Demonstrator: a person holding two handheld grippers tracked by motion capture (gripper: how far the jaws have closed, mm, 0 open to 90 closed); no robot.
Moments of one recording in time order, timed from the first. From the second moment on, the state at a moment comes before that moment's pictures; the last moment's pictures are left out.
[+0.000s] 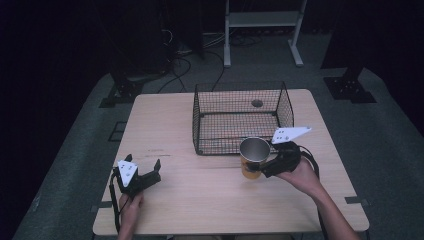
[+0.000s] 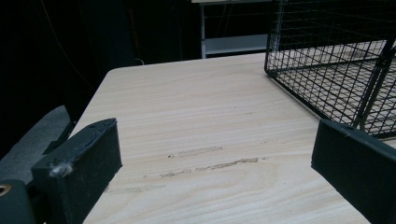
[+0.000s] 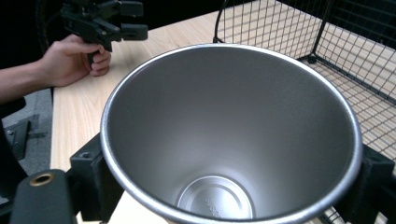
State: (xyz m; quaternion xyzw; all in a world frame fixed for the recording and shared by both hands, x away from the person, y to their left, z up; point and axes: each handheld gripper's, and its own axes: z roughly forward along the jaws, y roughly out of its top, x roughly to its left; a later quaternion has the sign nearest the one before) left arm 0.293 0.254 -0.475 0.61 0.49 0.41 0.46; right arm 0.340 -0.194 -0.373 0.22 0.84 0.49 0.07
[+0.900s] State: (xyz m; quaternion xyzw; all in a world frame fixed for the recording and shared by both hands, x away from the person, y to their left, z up) left arm 0.294 0.255 -0.475 0.61 0.49 0.41 0.47; right arm 0.383 -0.189 -0.319 0.20 0.85 0.49 0.06
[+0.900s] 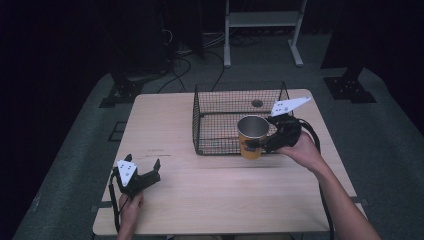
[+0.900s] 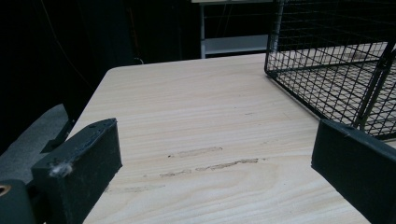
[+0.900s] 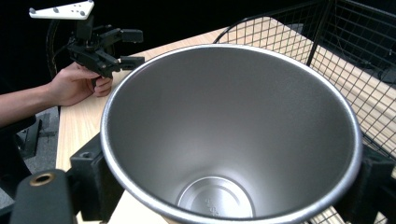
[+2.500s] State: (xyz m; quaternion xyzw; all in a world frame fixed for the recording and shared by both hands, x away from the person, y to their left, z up) left arm 0.294 0.256 -0.475 0.61 0.49 0.41 0.47; right arm 0.491 -0.157 -0.329 0.26 0.85 0.46 0.05
